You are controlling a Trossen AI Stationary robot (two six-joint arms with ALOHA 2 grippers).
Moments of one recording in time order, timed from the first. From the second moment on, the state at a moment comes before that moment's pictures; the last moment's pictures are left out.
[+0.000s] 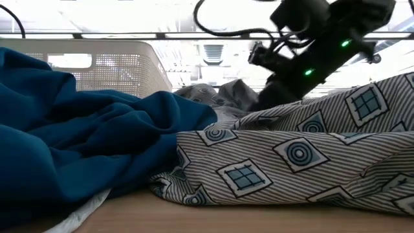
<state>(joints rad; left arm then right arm) -1.37 0.00 0.00 0.04 -0.13 -0.16 0.20 1.67 0.73 0.14 0.66 0.13</state>
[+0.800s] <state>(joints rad) -1.37 0.00 0.00 0.04 -0.13 -0.16 0.13 1.92 0.83 0.27 0.68 0.11</state>
